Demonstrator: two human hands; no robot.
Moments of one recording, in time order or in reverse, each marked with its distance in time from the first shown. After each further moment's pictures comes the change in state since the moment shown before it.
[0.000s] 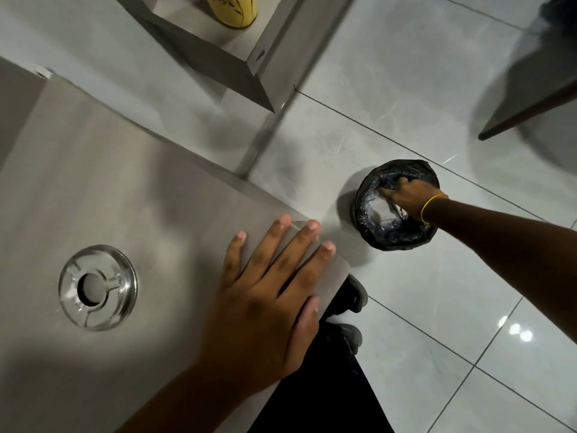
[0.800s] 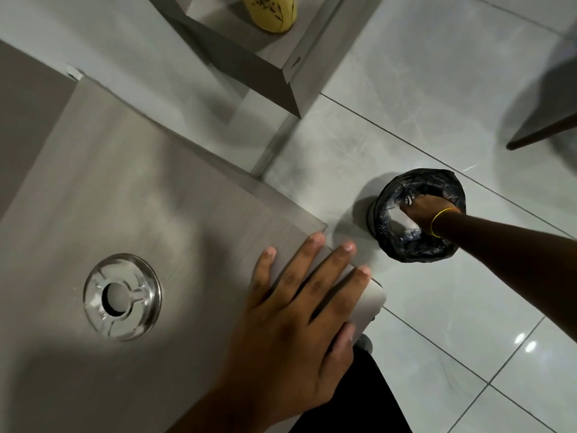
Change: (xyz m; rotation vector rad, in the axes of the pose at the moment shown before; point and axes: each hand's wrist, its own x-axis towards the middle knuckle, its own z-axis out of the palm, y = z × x) left_hand 0.000 0.000 0.001 -0.038 0.012 0.005; right_hand 0.019 -0.015 -0.003 0.107 -0.021 0.043
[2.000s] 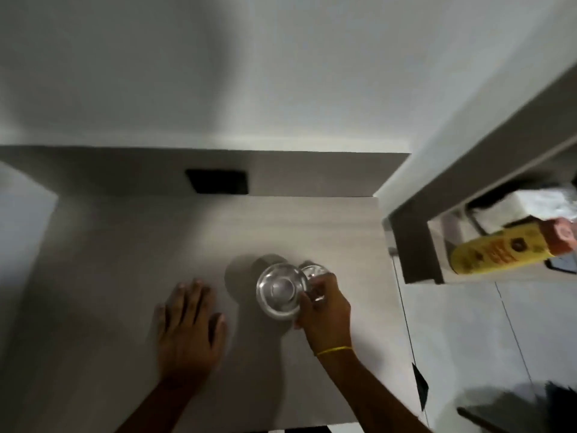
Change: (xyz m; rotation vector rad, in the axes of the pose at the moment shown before) left_hand -0.276 -0.070 0.003 -0.035 0.391 -1.438; right_hand -0.260 -0.382 -0.324 1.082 0.374 -0.290
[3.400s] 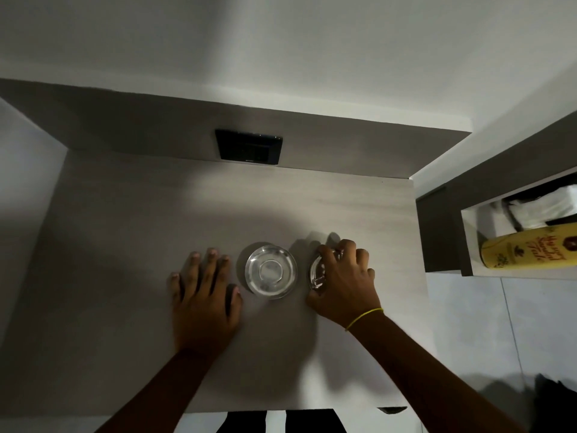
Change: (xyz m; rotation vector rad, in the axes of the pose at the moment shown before) left_hand 0.005 -0.016 0.015 -0.024 0.113 0.000; right_hand 0.023 -0.019 0.021 -1.113 -0.246 -0.307
